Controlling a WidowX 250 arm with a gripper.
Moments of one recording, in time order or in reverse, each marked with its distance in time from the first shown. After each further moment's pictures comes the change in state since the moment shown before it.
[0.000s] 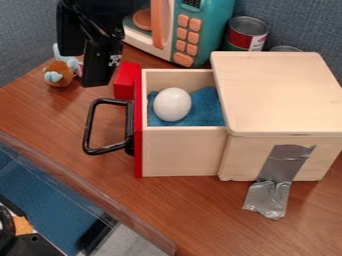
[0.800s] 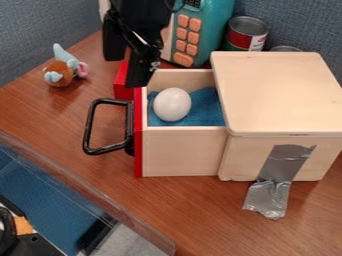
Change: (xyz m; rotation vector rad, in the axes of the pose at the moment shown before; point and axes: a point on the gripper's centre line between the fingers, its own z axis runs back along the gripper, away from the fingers) arm 0.062 0.009 -0.025 0.002 -0.055 -0.037
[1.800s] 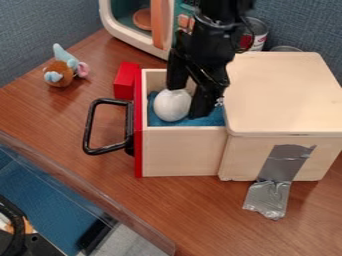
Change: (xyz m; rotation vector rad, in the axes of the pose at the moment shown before) arm 0.060 -0.054 -0.016 -0.010 -0.076 -0.091
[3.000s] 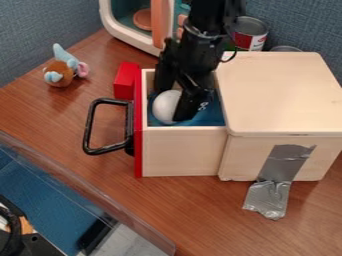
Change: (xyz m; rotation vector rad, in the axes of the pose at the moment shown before) arm -0.008 0.016 -0.023 -0.002 0.082 0.012
